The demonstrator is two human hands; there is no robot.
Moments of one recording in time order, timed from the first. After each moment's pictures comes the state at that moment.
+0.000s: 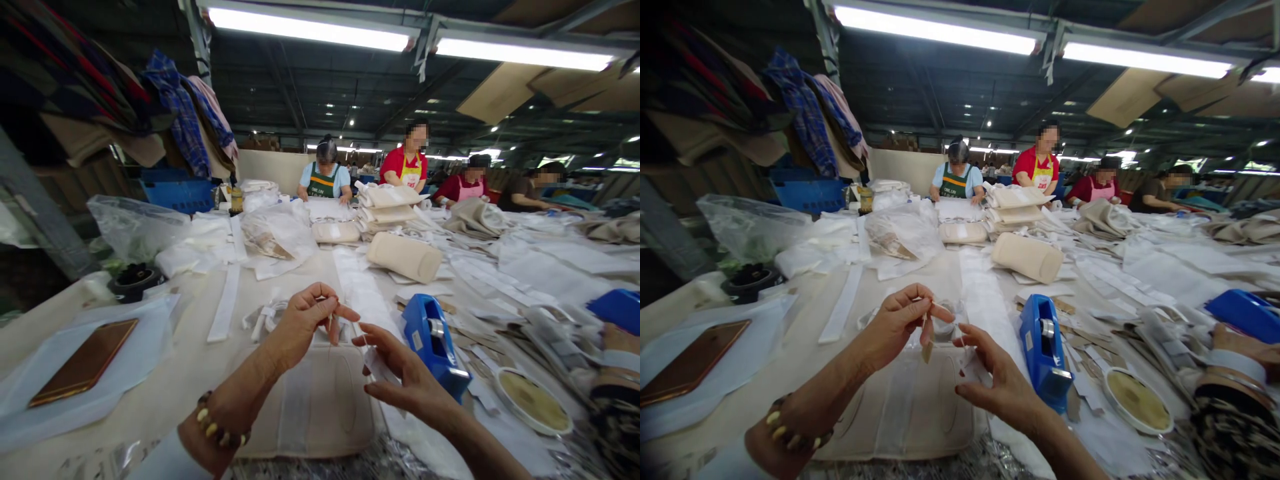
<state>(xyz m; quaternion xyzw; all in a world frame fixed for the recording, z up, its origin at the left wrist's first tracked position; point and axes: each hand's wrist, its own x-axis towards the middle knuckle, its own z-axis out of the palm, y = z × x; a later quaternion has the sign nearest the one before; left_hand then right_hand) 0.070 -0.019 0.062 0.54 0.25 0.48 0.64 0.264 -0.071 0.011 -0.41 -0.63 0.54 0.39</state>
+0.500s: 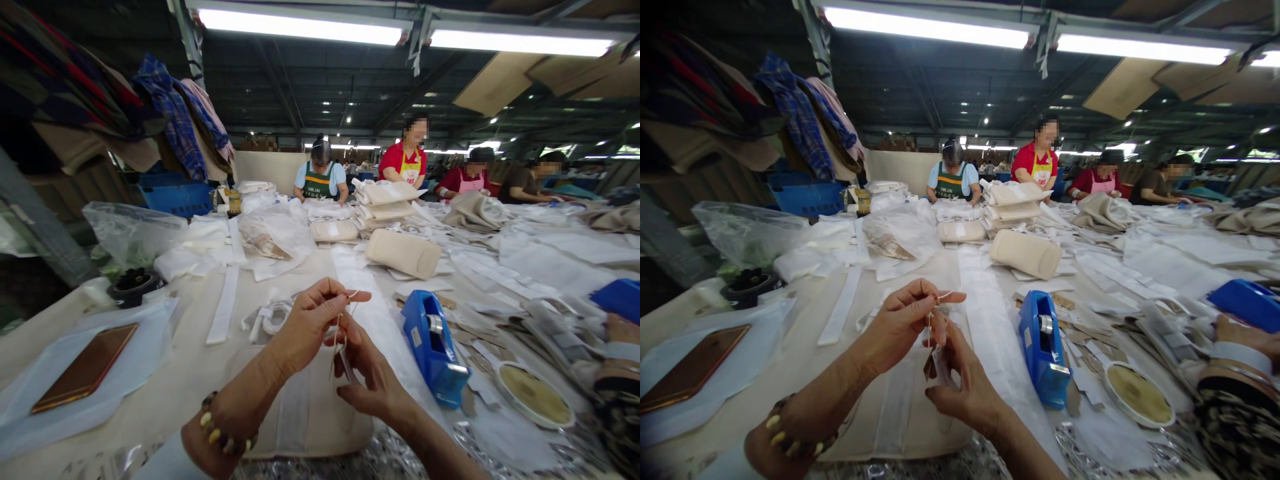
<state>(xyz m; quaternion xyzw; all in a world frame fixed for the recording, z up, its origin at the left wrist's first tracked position) 0.087 -0.027 0.072 0.51 0.23 0.47 0.68 0.222 -0.067 0.003 -0.28 -0.62 0.56 0.47</state>
